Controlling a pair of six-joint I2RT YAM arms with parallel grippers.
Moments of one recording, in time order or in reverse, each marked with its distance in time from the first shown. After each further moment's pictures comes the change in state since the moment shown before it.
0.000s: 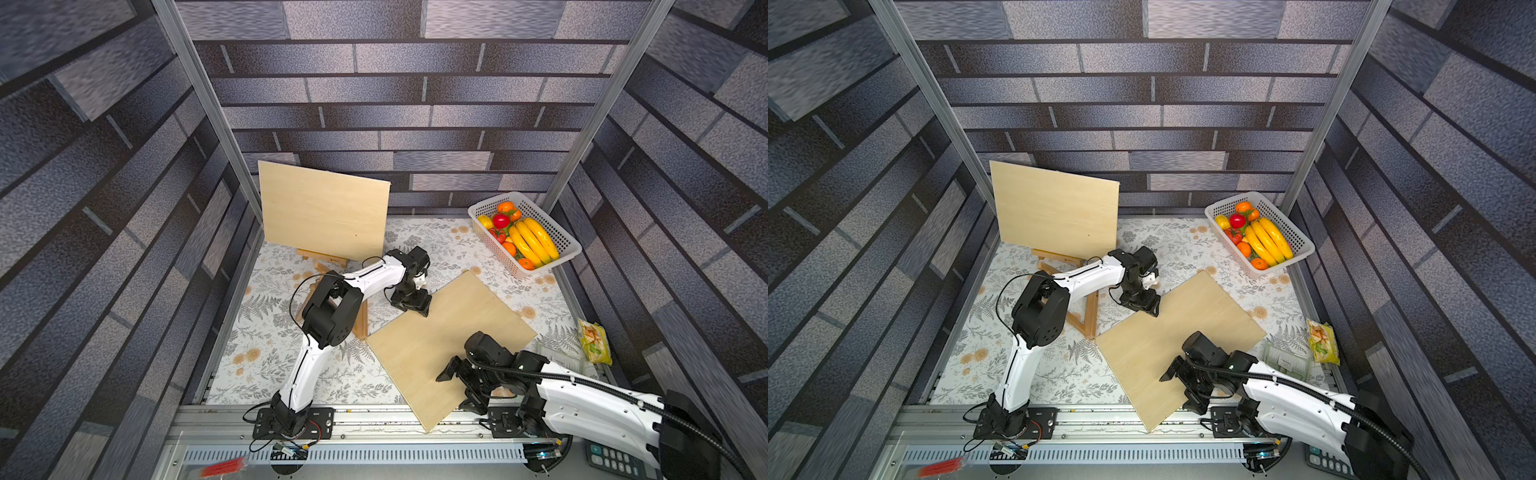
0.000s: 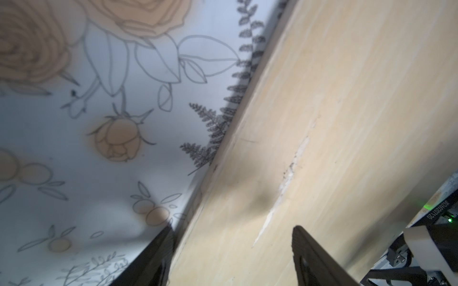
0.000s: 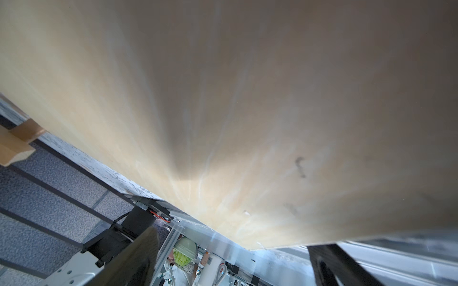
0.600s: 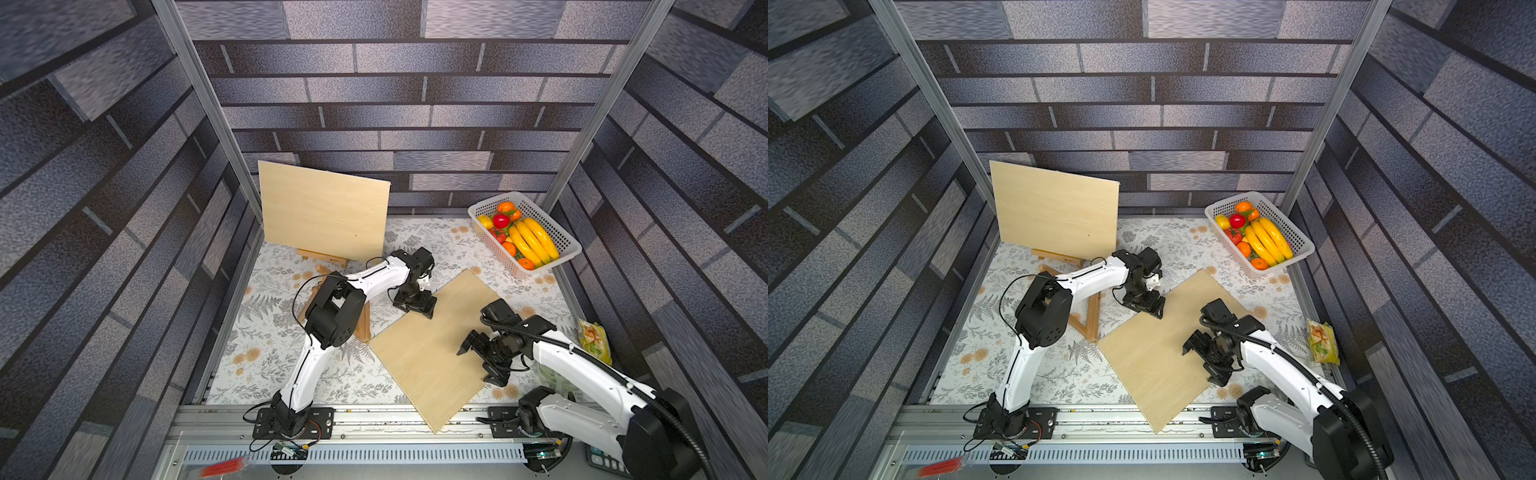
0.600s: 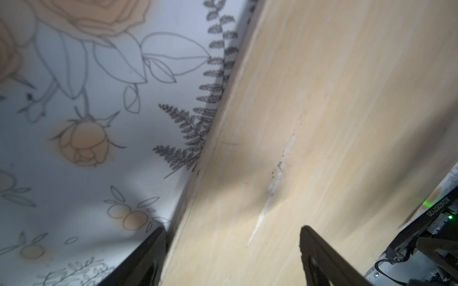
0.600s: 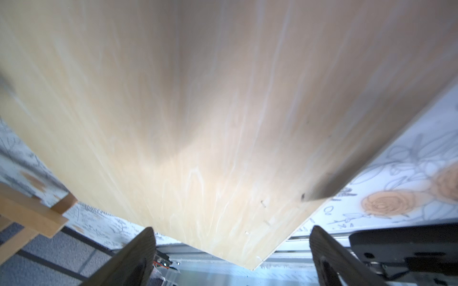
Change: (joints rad) left arm -0.019 0.016 0.037 -0.024 0.011 0.000; right arm -0.370 0.130 0.269 -0.448 0.068 -0.401
